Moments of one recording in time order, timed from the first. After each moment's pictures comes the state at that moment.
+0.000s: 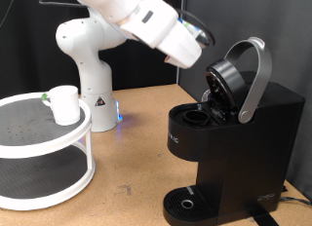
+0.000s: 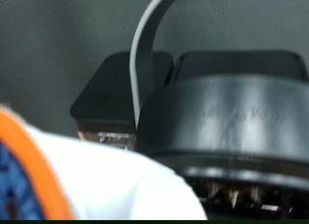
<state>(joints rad) 0.42 -0.01 -0.59 -1.96 0.76 1.50 -1.19</state>
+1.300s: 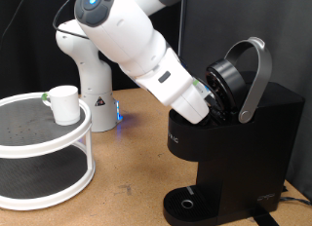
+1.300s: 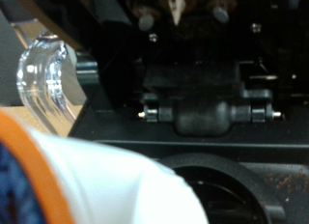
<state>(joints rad) 0.42 0.15 -0.54 -1.96 0.73 1.61 -1.20</state>
